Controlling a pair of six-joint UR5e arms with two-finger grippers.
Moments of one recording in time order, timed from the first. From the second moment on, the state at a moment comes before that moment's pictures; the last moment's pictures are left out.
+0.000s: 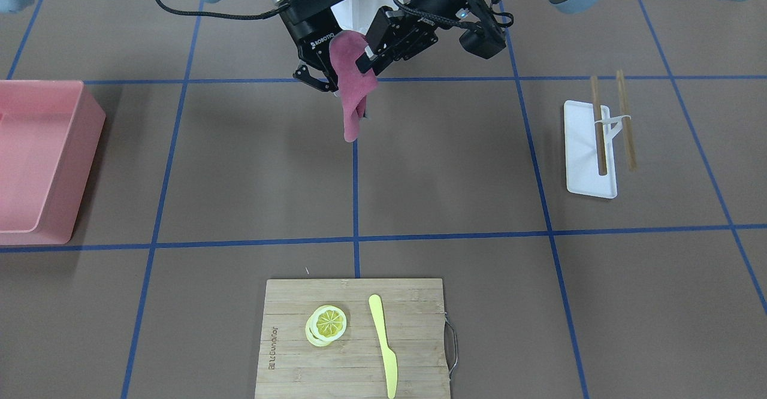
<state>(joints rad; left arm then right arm) -0.68 -2.14 -1.94 -2.19 -2.03 -1.98 0.31 -1.06 1.95 -1.05 1.16 0.78</state>
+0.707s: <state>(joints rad) -0.94 -1.92 -1.91 -2.18 -2.20 -1.43 0.38 -1.19 2.01 -1.13 1.17 0.78</state>
